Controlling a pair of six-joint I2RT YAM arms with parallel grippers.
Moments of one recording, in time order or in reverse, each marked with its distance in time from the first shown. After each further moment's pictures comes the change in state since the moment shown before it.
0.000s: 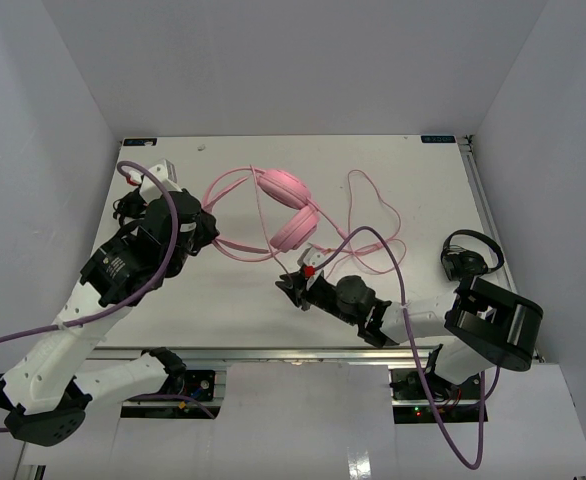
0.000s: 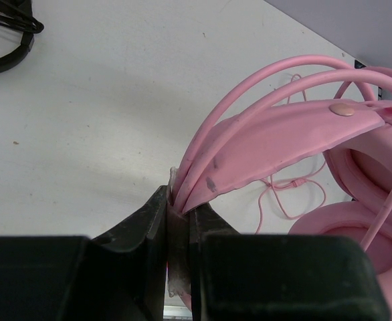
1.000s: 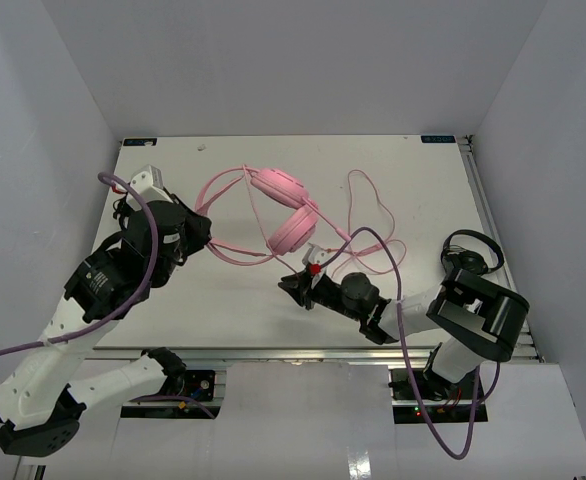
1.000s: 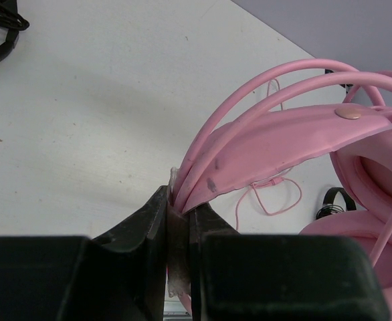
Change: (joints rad) left arm 0.000 -0.081 -0.027 0.012 0.018 -0.026; right arm -0.085 0.090 -0.039 0.137 -0.151 0.031
